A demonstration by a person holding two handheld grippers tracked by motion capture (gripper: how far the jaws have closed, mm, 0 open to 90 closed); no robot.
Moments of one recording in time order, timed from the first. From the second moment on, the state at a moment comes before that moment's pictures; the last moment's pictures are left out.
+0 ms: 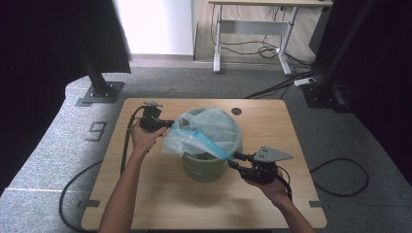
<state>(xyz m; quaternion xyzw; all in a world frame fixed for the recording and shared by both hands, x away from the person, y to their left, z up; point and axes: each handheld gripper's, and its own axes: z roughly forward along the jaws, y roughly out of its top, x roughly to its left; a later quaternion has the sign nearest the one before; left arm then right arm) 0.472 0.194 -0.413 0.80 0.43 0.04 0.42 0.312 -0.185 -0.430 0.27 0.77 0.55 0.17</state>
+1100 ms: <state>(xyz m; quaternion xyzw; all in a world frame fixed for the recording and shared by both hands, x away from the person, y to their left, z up) 0.447 0.226 -0.419 0.78 0.43 0.04 0.45 0.301 -0.155 -0.482 0.15 0.84 0.51 0.10</state>
